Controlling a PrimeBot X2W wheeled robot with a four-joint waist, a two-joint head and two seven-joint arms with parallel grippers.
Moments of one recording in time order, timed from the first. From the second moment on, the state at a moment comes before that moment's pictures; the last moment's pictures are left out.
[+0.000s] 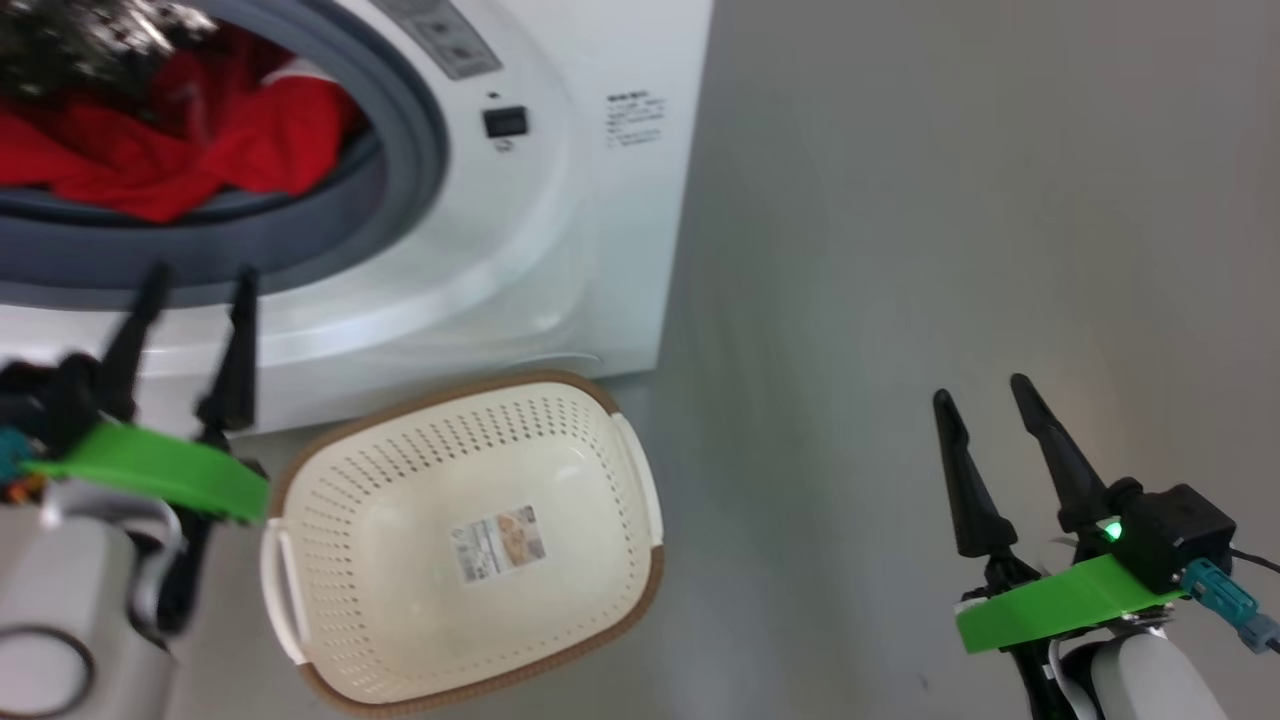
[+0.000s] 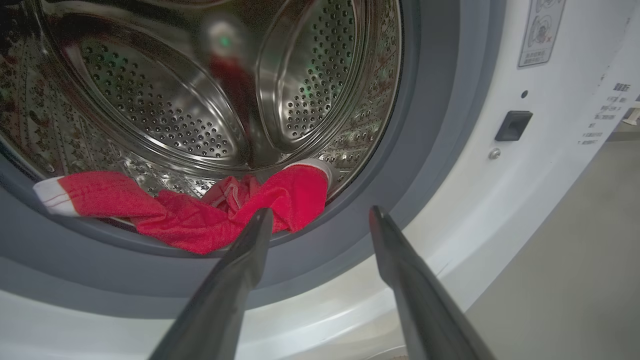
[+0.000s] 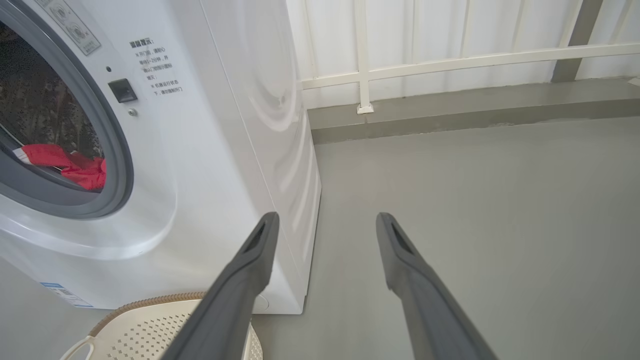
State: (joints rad) left arm -0.53 0.30 -0.12 0.49 -0.45 -0.13 -0.26; right arm -0.11 -0.04 0.03 0.15 0.29 0.12 -0.26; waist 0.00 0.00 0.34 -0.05
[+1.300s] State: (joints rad) left arm -1.03 0.58 -0.23 0.82 -0.57 -0.13 -0.26; right arm -0.19 -0.04 0.16 0.08 0.35 0.12 -0.26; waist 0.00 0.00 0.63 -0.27
